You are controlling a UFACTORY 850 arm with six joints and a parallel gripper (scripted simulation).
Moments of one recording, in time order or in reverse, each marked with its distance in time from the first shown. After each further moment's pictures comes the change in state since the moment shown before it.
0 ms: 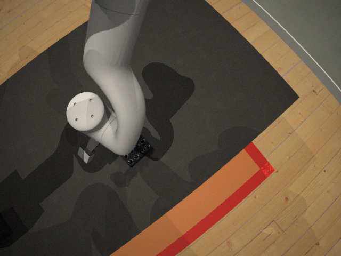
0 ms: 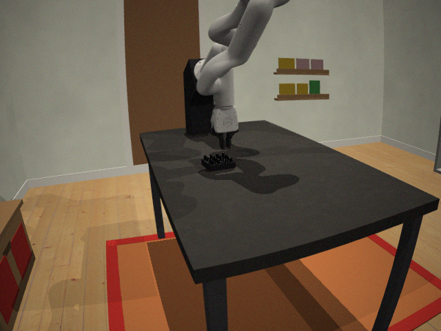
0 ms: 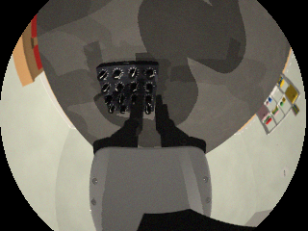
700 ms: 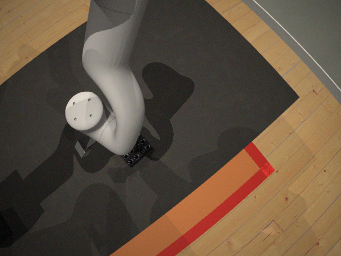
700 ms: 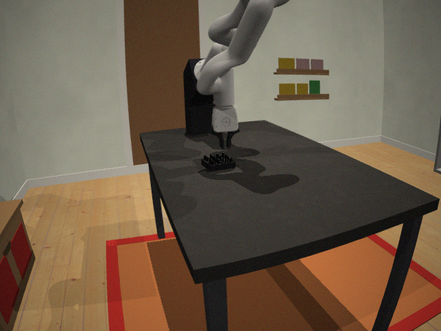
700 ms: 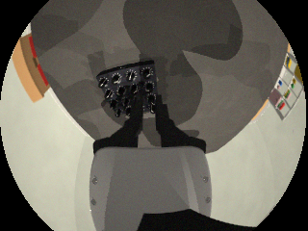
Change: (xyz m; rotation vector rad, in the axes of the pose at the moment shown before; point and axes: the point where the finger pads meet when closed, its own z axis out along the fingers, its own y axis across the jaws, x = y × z) arm 0.000 0.000 -0.001 0.006 -0.004 0.191
